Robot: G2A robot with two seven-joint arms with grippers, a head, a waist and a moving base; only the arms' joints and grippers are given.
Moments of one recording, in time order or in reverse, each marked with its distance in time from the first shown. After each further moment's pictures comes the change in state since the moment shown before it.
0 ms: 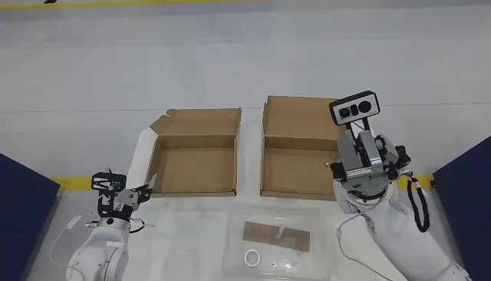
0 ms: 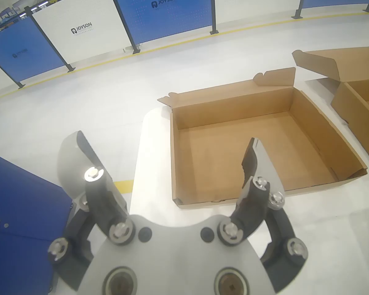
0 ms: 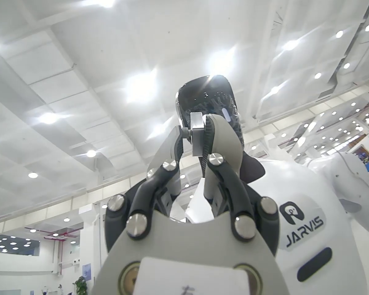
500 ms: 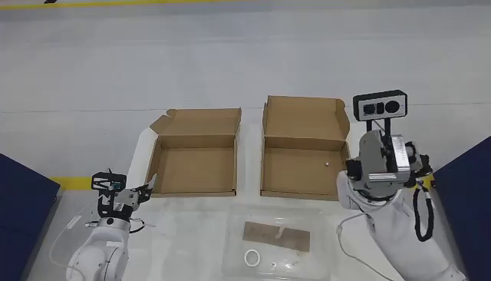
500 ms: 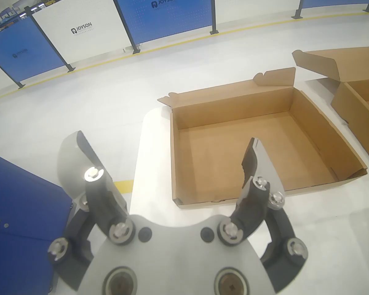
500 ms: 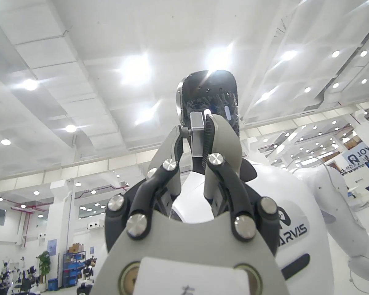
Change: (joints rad) left arm 0.000 0.000 0.000 0.000 0.000 0.000 0.000; right arm -0.023 -0.045 0.054 -0.013 -0.017 -0.155 0.049
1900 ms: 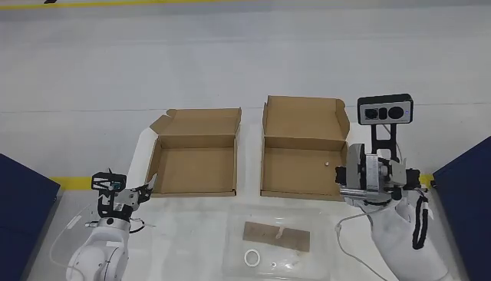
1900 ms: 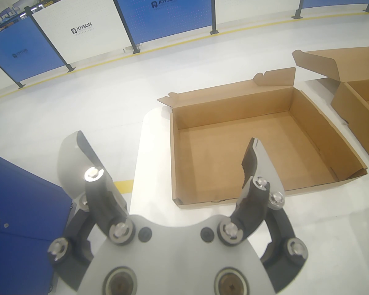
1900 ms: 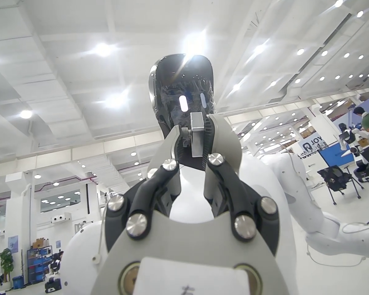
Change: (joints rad) left arm 0.000 0.000 0.000 0.000 0.000 0.000 0.000; right arm -0.046 -0.069 0.099 -0.014 -0.246 0.079 -0.012
